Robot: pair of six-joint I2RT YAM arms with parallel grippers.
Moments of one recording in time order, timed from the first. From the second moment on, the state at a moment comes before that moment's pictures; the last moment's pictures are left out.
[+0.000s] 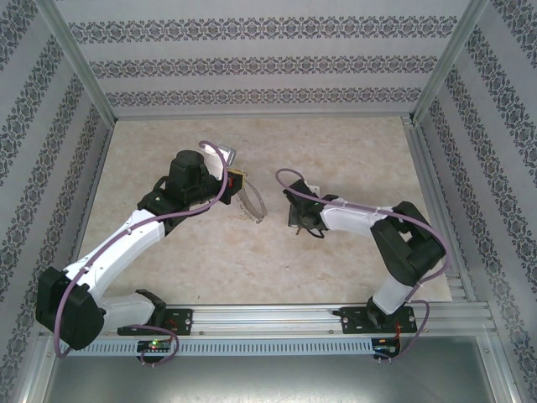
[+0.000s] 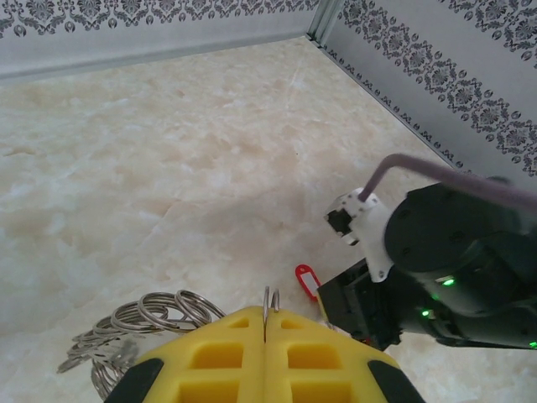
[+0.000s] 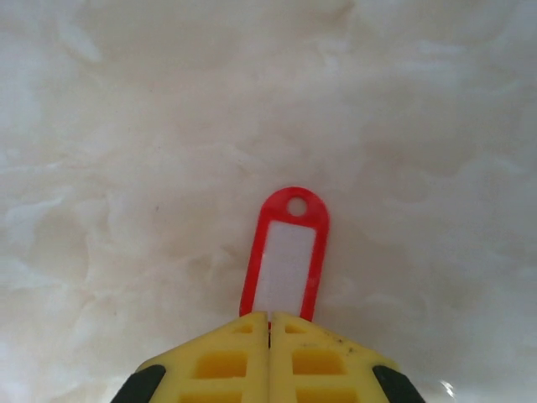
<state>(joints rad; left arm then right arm) -0.47 1.22 0.97 -0.20 0.29 -0.18 0.62 1.65 0.89 -0.35 0.20 0.71</state>
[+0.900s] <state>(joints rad) -0.58 1.30 1.15 -0.25 0.60 0.06 0.22 0.93 0.58 0.26 -0.68 0.66</state>
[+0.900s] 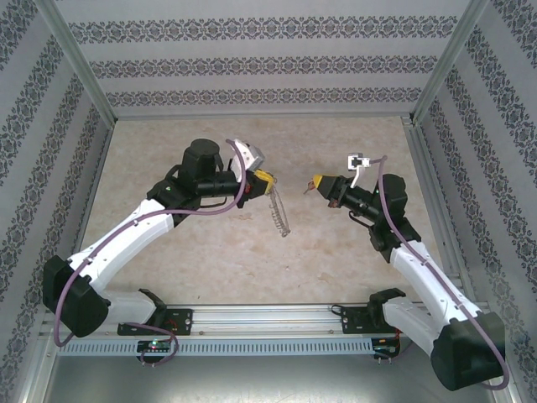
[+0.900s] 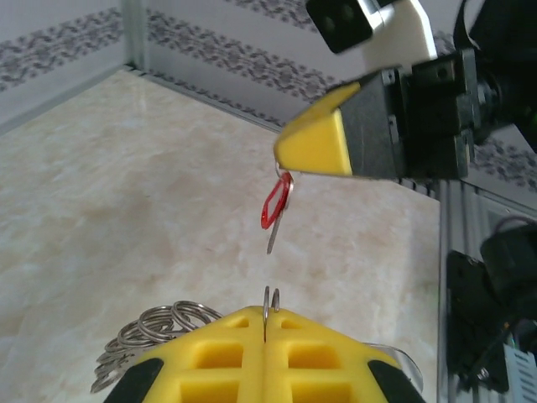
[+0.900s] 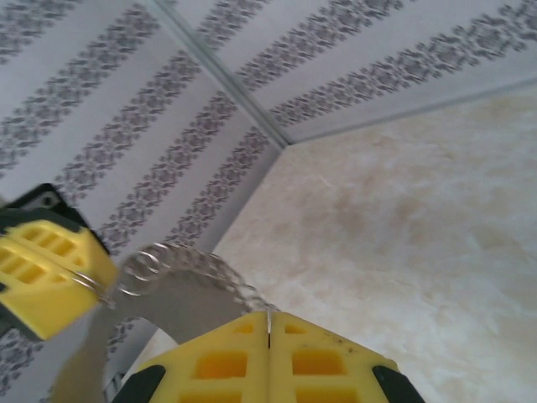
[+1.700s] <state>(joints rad) -0.61 1.36 1.15 -0.20 0.76 0.26 0.38 0.89 0.60 0.29 -0.72 0.64</state>
